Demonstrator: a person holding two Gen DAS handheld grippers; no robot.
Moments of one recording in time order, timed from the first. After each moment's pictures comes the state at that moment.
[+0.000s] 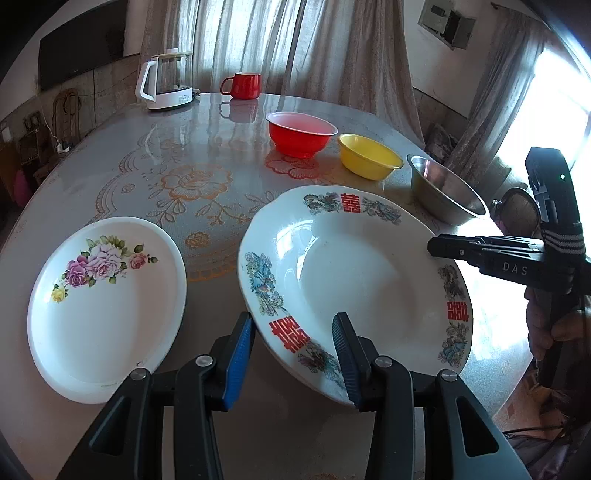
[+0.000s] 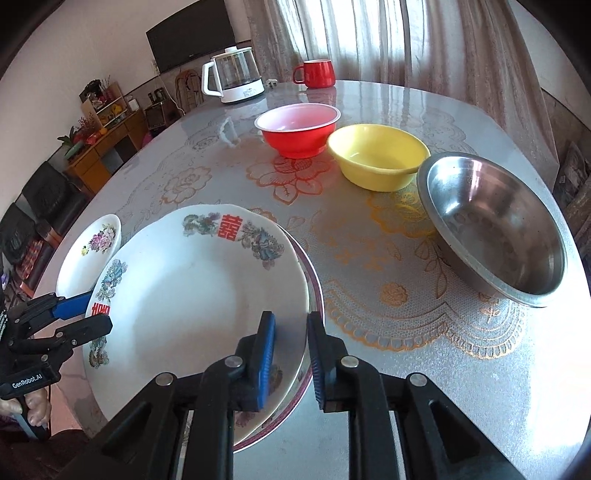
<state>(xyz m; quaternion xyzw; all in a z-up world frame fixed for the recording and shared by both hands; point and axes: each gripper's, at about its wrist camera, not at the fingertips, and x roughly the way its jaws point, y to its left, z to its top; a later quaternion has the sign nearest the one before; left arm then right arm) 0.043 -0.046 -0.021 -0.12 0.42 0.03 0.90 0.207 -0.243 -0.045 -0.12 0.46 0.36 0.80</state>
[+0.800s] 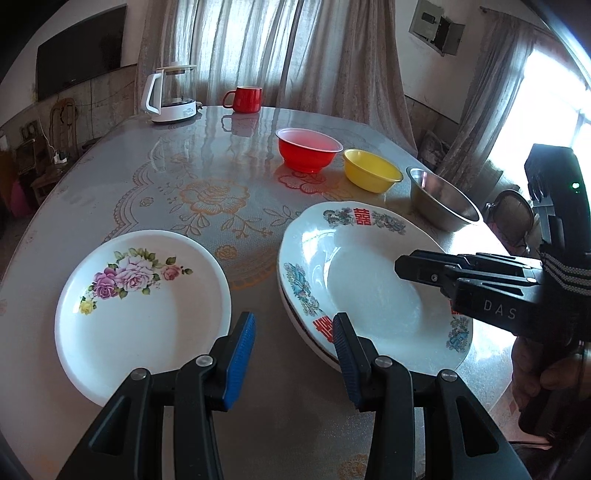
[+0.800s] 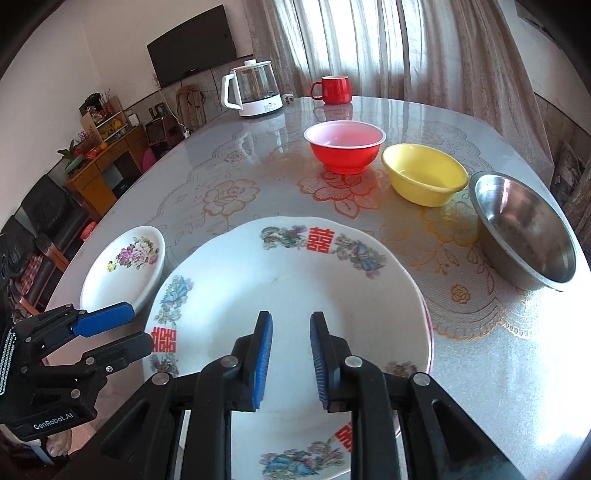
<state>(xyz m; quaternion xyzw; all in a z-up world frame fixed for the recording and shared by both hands) 0.023 -0.016 -0.009 -0.12 0.40 0.02 0.91 0.146 -0.184 -0.034 -0.10 0.44 0.35 0.82</state>
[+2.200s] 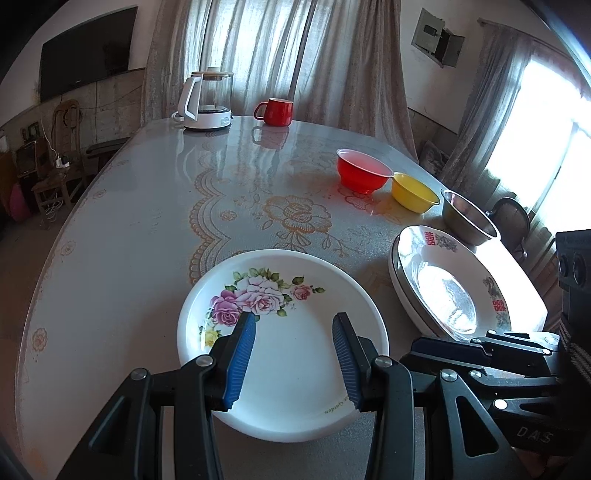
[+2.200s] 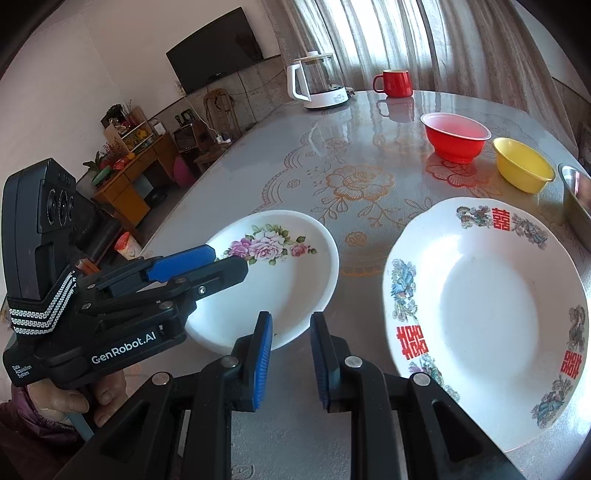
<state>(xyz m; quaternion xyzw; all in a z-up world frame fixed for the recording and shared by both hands) -0.001 0.103 -0.011 -0.12 0.38 0.01 0.92 0.054 -0.076 -0.042 -0.04 0.46 0.39 0.80</state>
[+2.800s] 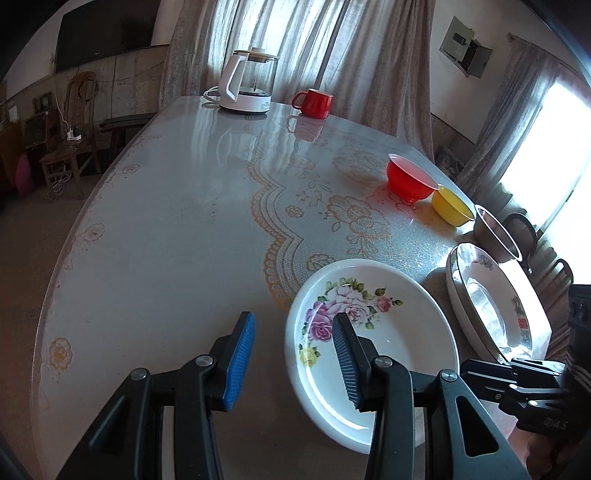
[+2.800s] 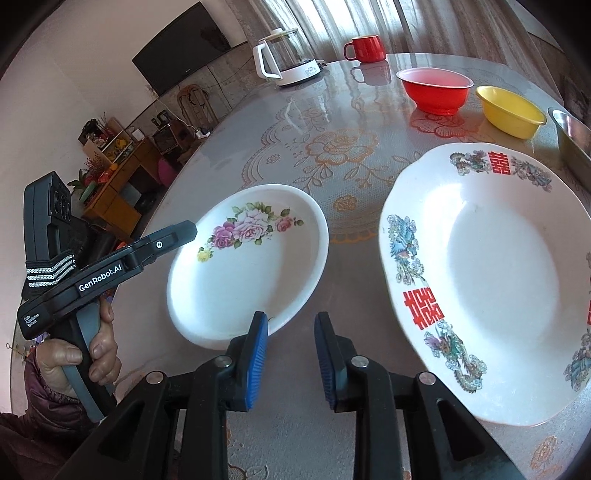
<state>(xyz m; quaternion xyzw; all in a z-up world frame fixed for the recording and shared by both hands) 0.008 0.177 -0.030 -0.16 0.41 0.03 0.90 0.064 -0.074 -0.063 0.00 0.51 0.36 0.78</state>
